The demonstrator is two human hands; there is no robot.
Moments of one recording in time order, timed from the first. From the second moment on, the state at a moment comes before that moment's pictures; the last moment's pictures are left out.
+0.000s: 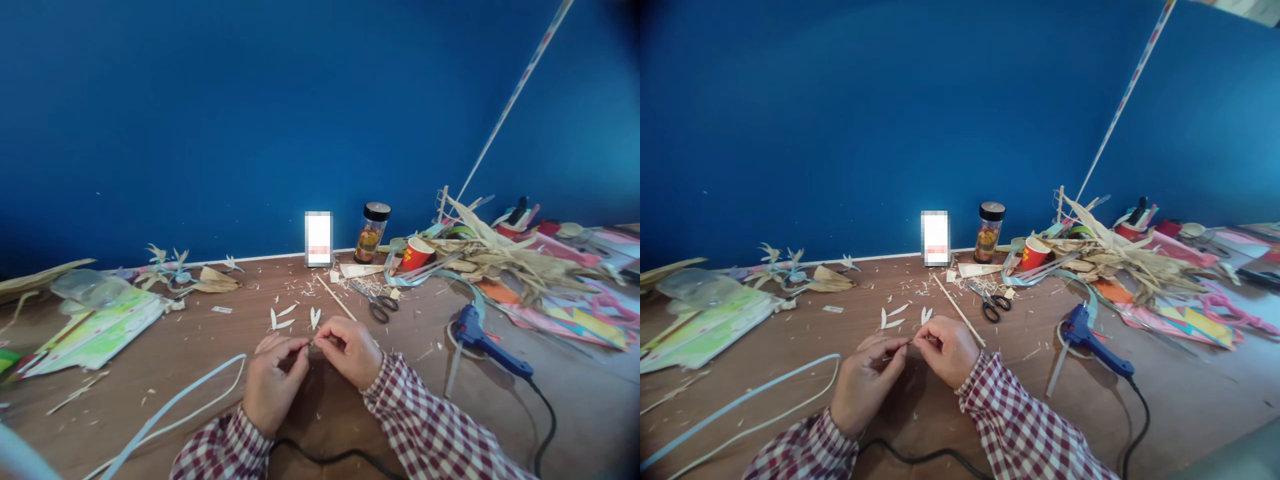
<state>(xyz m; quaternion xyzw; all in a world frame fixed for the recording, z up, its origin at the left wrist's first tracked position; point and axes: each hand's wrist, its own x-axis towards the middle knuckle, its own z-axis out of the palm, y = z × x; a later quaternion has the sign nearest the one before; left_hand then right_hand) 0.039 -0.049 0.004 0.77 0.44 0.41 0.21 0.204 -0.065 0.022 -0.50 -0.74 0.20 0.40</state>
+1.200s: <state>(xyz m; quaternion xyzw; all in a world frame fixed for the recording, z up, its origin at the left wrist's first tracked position) 0.044 -0.048 0.004 0.50 0.42 0.45 0.61 0.194 -0.070 0.019 -0.52 -0.69 0.25 0.44</state>
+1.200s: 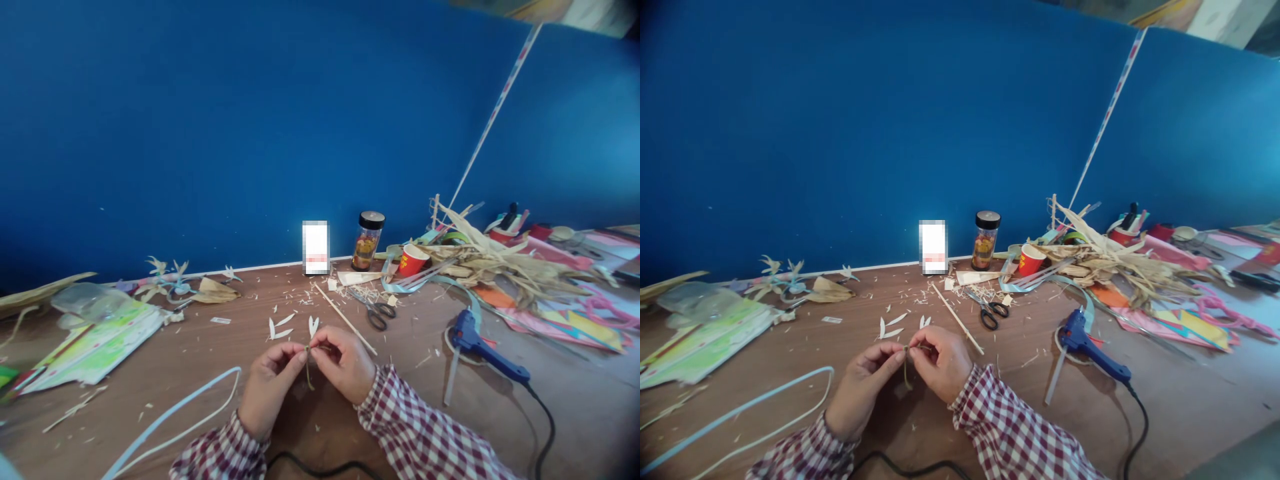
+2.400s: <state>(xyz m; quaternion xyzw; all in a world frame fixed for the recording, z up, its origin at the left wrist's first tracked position) 0.037 -0.040 0.016 0.23 0.35 0.52 0.75 0.193 -0.073 0.020 -0.43 -0.78 0.28 0.36</state>
